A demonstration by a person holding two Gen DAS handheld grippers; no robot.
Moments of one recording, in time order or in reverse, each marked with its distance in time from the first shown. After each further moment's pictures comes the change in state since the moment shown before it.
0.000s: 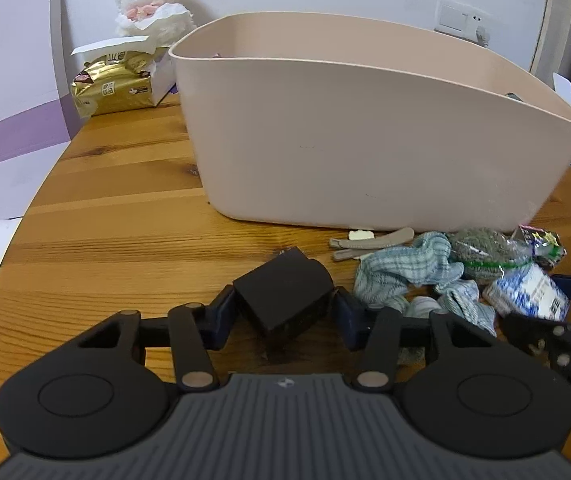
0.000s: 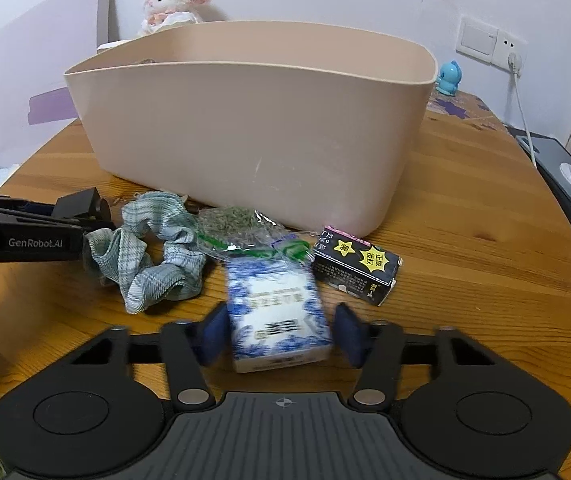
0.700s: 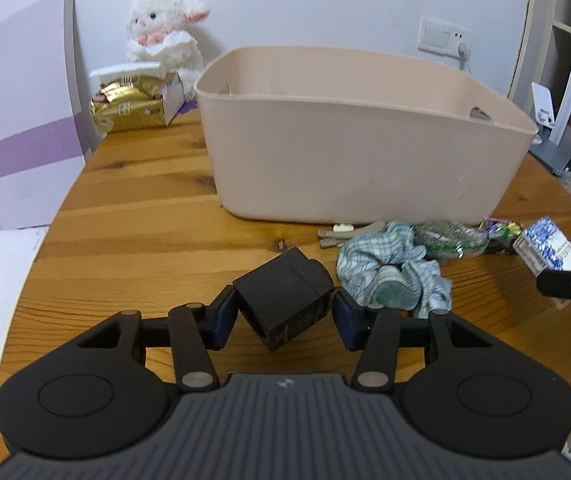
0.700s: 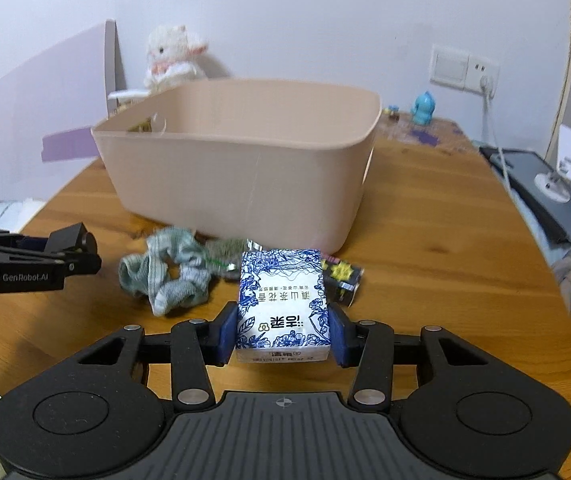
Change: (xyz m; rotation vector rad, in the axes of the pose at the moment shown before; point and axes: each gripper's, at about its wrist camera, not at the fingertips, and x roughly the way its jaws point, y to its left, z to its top) left arm -0.059 -0.001 -0.016 0.015 -0.063 -0.006; right arm -0.072 -0.024 -0.005 0.036 -0.112 0.022
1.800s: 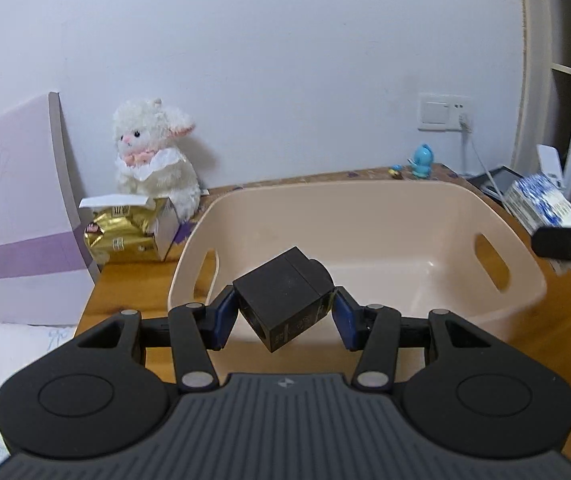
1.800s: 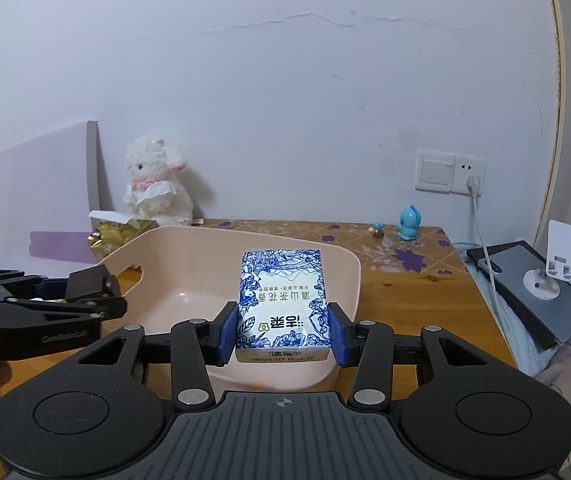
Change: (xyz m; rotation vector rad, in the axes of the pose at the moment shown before) left arm 0.008 -0.035 0.111 0.064 -0.193 0.060; right arm -0.001 -0.019 0.104 0.032 -0.236 -0.028
